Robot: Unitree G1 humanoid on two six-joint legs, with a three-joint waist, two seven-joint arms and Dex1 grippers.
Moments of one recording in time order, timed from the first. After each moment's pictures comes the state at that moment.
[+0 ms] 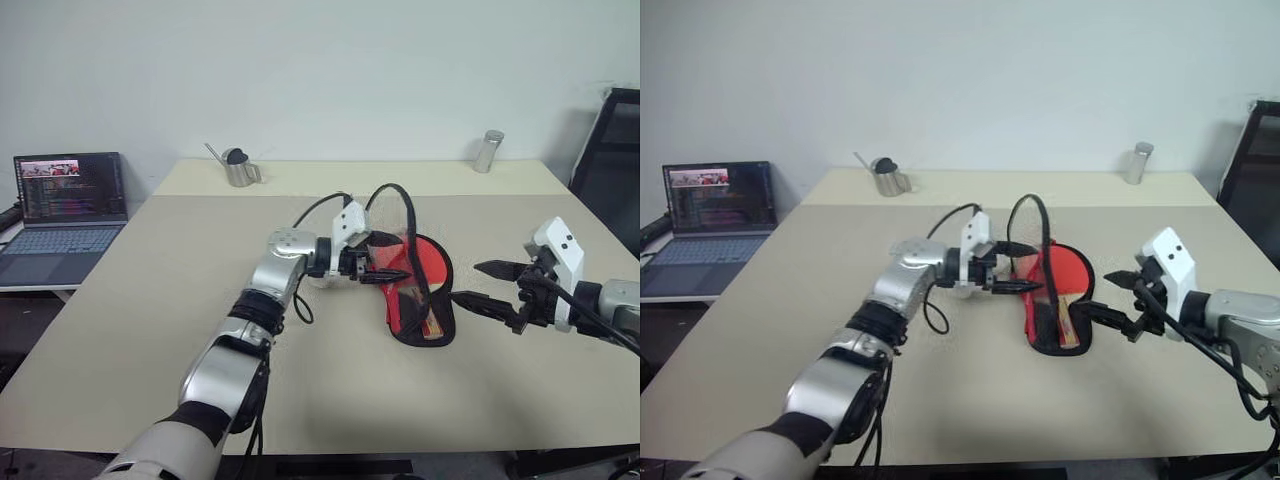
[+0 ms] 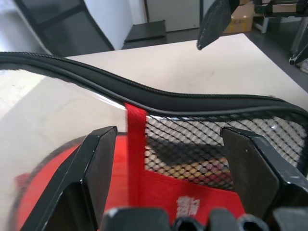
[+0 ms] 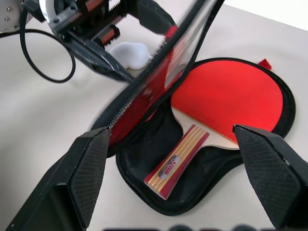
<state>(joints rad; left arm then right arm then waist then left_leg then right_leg) -1.10 0.16 -0.16 0.86 -0.12 -0.10 -1.24 -0.36 -0.87 -0.34 -0.55 0.77 1.17 0.65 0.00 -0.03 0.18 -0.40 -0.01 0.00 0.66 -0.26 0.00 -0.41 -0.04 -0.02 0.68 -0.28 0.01</state>
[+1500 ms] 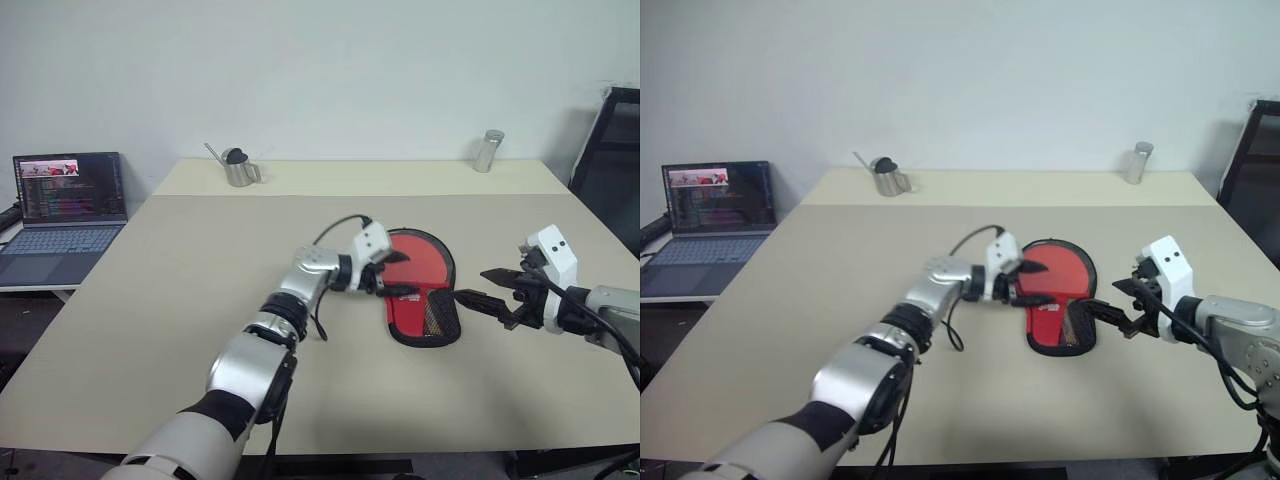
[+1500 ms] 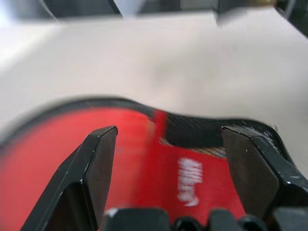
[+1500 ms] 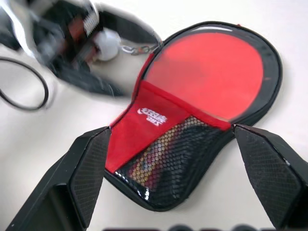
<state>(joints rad) -1.16 0.14 -0.08 1.10 -0.03 -0.24 -1.18 -0.38 -0.78 -0.32 -0.46 0.79 1.24 0.49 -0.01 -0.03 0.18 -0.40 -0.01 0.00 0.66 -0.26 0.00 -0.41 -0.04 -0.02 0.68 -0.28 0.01</state>
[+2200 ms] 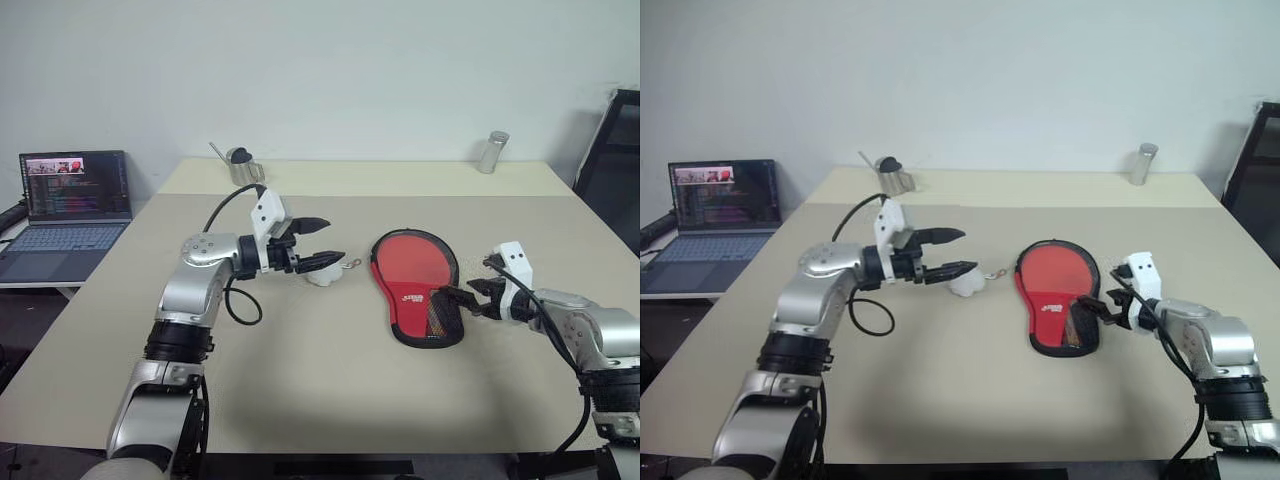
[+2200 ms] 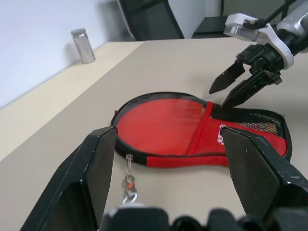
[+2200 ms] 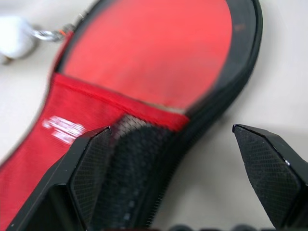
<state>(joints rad) -0.80 0.48 0.01 0.27 -0.24 0.25 -1.13 -0.53 -0.64 -0.08 0.14 0.48 0.89 0.55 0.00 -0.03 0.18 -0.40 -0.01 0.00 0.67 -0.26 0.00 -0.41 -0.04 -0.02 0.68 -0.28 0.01</state>
